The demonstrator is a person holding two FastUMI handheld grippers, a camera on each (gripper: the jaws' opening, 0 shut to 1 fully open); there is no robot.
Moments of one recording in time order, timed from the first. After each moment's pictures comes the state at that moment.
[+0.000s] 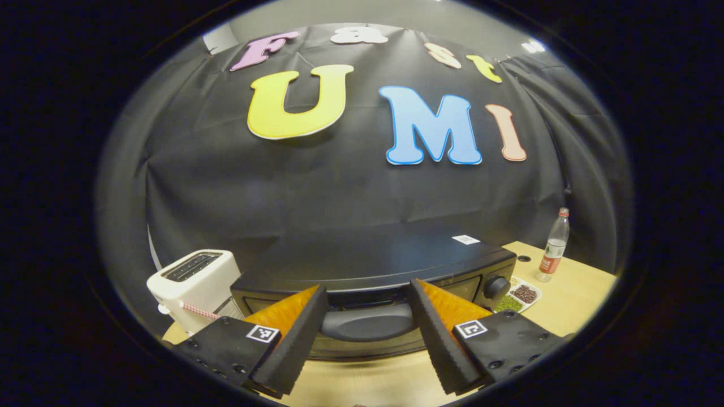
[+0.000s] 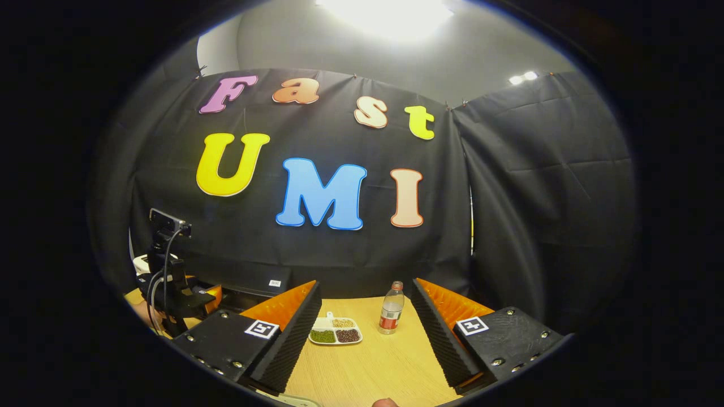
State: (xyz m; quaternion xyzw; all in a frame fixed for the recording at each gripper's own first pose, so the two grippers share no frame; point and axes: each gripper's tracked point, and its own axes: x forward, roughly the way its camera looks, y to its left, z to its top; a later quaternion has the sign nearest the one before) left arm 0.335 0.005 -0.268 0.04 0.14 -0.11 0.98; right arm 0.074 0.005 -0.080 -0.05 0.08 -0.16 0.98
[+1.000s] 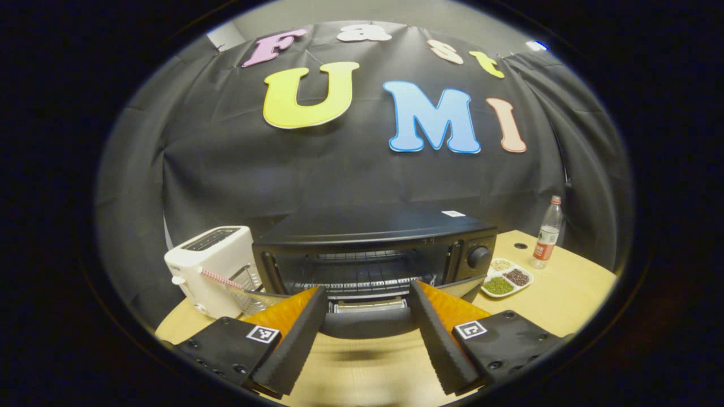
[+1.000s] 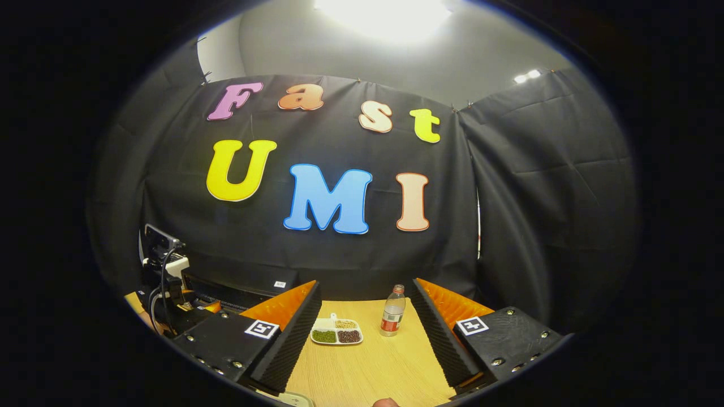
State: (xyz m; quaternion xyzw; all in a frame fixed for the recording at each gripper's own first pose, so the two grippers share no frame) left arm 0.261 0.012 -0.290 0.05 0.18 -0.08 0.98; right arm 0.059 -0.011 -0.067 -0.04 0.06 -0.13 0.99
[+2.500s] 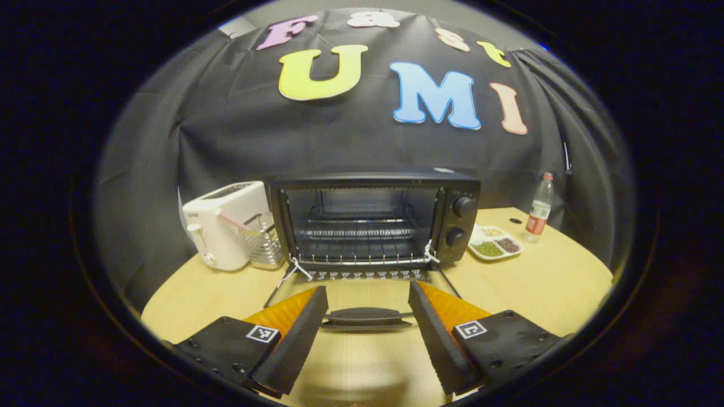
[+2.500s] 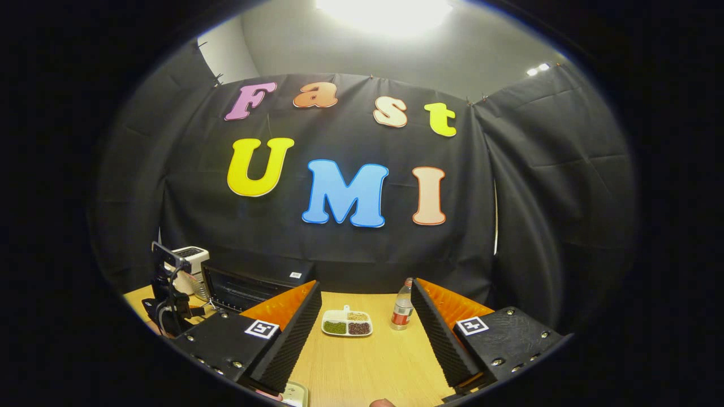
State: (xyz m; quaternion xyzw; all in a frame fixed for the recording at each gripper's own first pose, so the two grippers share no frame) left arm 0.180 0.015 -0.305 0.03 0.23 -0.06 0.97; right arm 0.044 -0.005 -0.076 -0.03 0.09 -0.06 0.99
